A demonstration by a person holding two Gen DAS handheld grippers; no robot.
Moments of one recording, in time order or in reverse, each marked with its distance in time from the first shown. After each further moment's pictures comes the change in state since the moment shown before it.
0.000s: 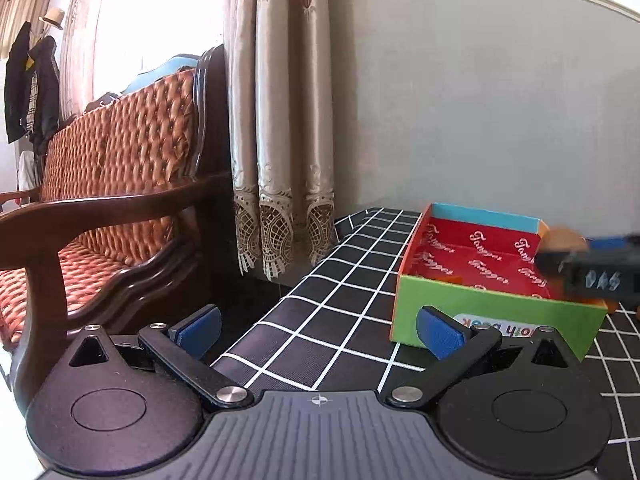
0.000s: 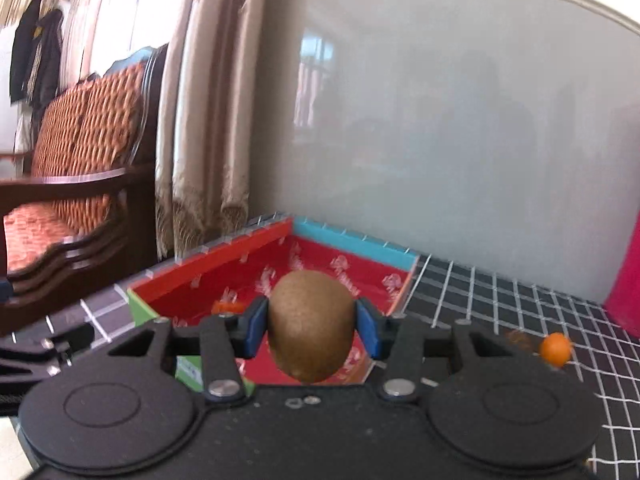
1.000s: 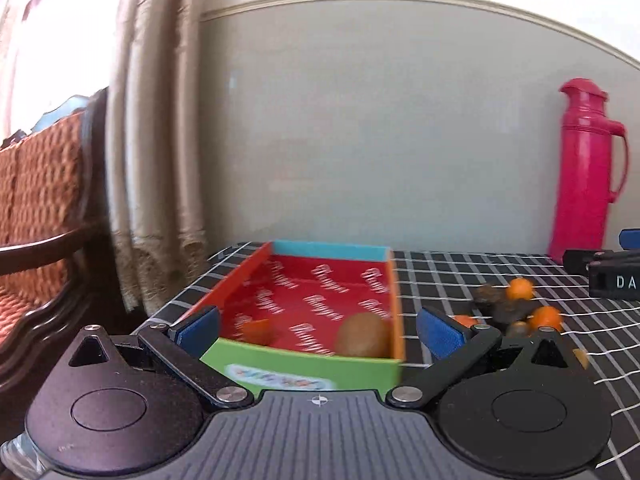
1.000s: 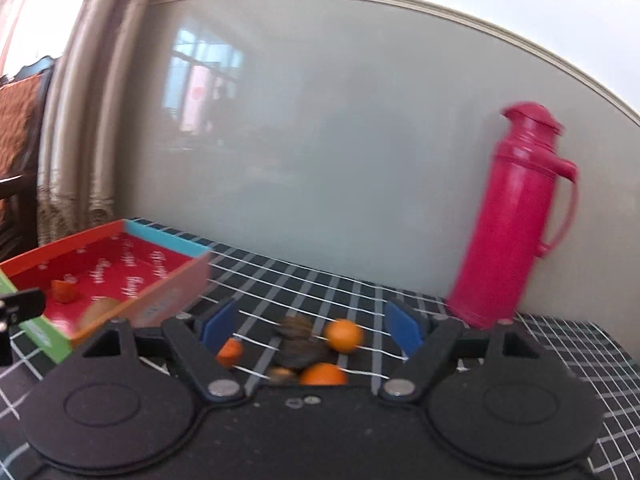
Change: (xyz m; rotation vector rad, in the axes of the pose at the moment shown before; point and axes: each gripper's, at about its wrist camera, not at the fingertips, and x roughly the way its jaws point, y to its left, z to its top) left arm -0.036 -0.118 0.018 0.081 -0.079 -0.260; right arm -0.096 -0.137 -0.028 0.051 -0.062 -0.355
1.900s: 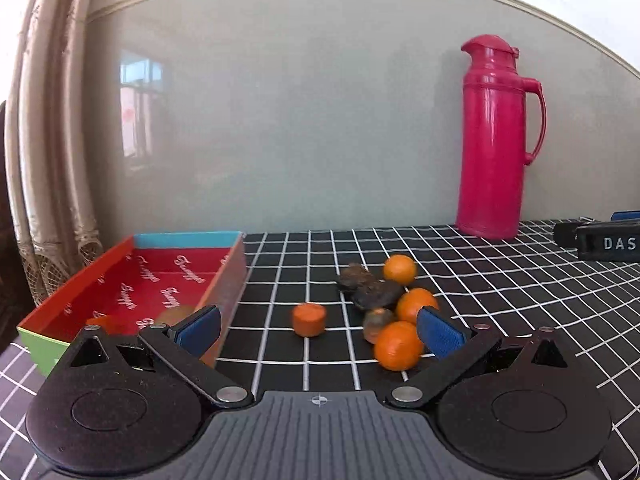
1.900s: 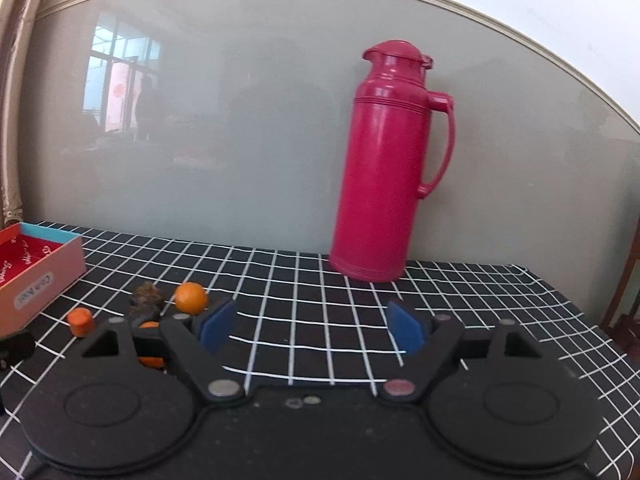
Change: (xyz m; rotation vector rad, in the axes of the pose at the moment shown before) left arm 0.014 -0.114 -0.002 0.084 0.064 -0.194; right arm -0.010 -0.115 -0.033 0.128 0.062 -0.175
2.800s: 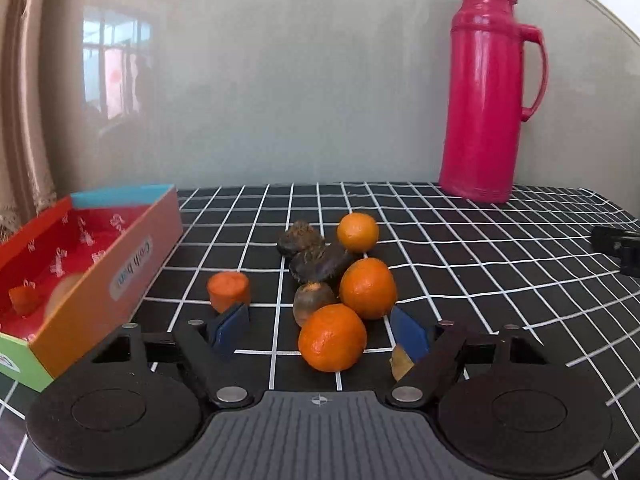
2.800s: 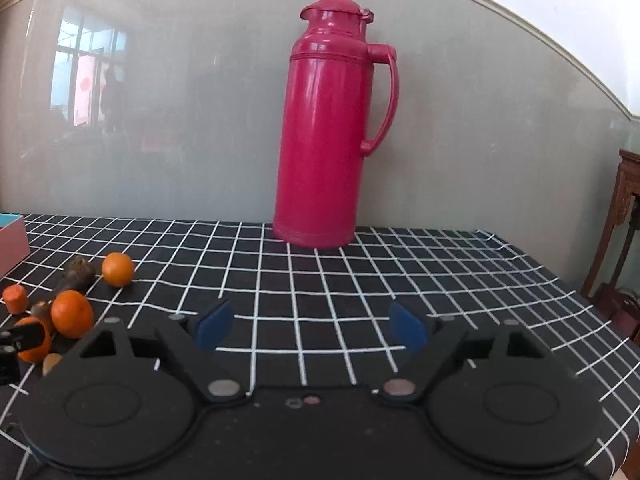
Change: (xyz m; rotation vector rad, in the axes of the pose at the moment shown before) left arm 0.065 -0.053 -0.004 -0.015 0.143 -0.034; right arm 0.033 -0.050 -0.028 0.051 0.048 -0.080
